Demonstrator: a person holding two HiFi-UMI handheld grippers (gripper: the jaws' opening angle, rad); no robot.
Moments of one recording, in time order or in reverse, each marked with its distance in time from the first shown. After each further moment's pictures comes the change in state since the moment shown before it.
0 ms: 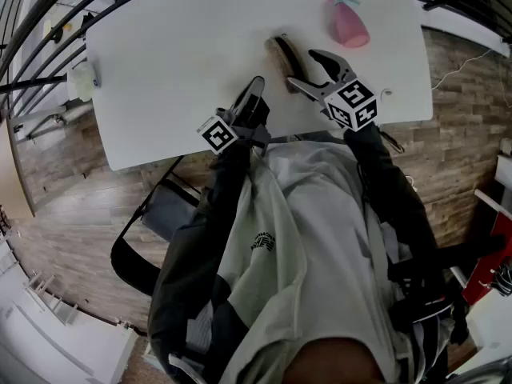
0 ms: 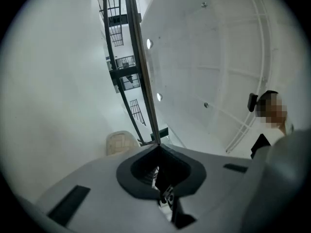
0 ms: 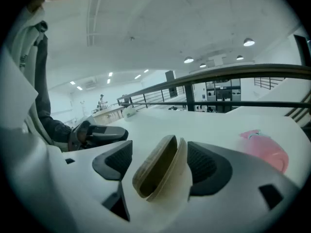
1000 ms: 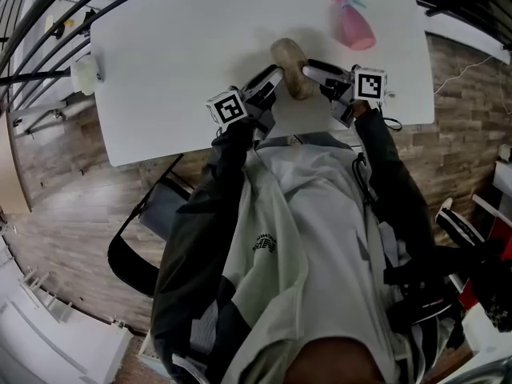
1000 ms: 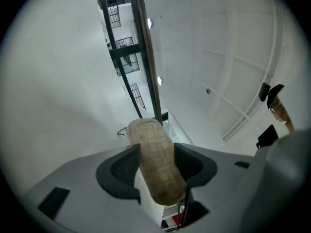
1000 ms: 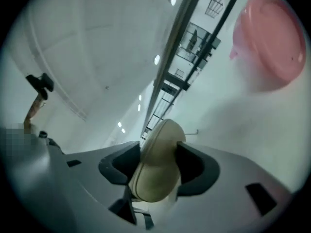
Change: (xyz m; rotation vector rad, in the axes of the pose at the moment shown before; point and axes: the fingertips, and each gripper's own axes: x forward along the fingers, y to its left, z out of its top) left arm 0.025 0.045 -0.020 0.013 0.225 0.014; right arm 0.010 -0.013 -0.030 0.792 -0.108 0.363
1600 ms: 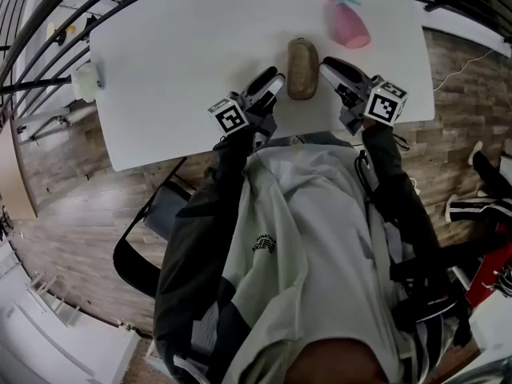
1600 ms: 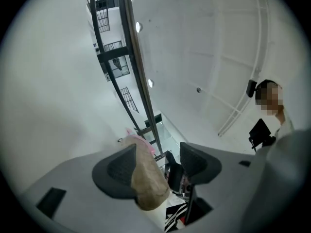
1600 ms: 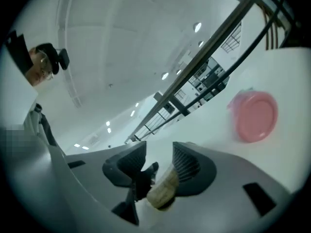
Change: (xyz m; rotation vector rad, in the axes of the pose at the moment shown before) left arm 0.009 -0.024 -0.009 0.083 -0.035 -0.089; right arm -0.057 0.032 0.035 -0.268 -0.197 -0.119
